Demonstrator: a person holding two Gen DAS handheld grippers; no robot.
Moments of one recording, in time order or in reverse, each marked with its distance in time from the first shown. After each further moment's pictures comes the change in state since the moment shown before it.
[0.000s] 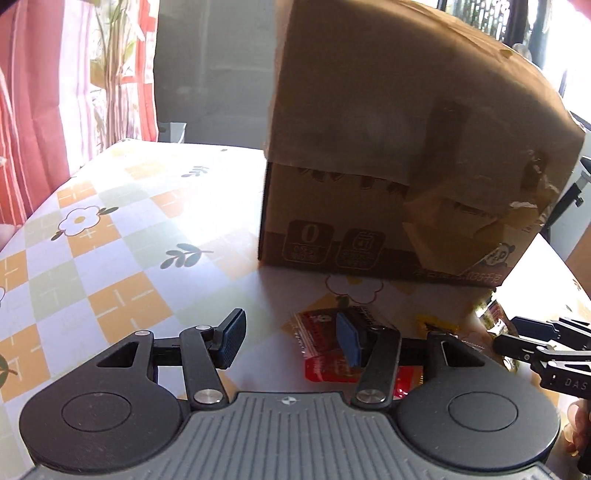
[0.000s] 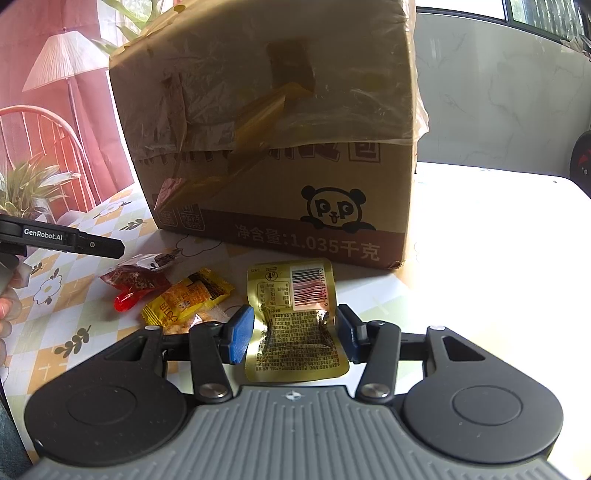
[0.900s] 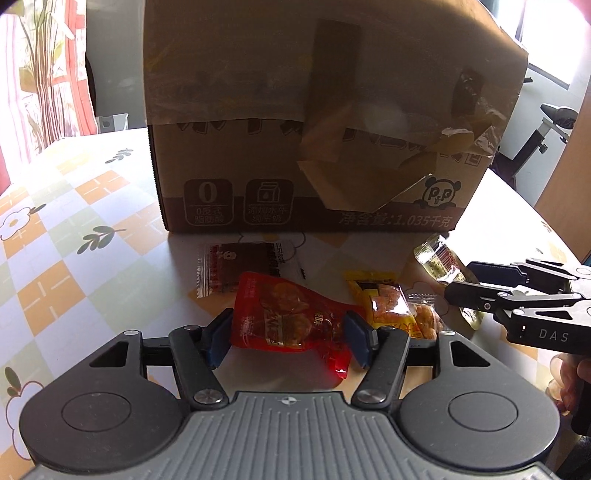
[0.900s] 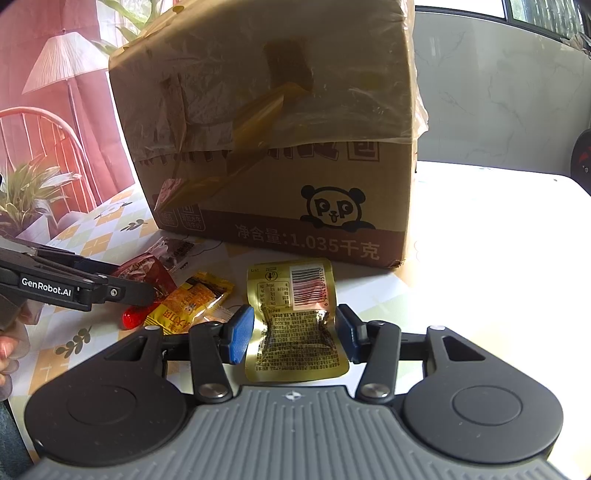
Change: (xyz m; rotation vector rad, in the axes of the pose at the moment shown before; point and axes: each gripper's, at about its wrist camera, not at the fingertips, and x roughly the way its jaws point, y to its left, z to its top) left arm 0.017 -0.045 -0.020 0.119 0.084 -0.088; right arm -0.001 0.000 -0.001 0.008 -0.001 0.005
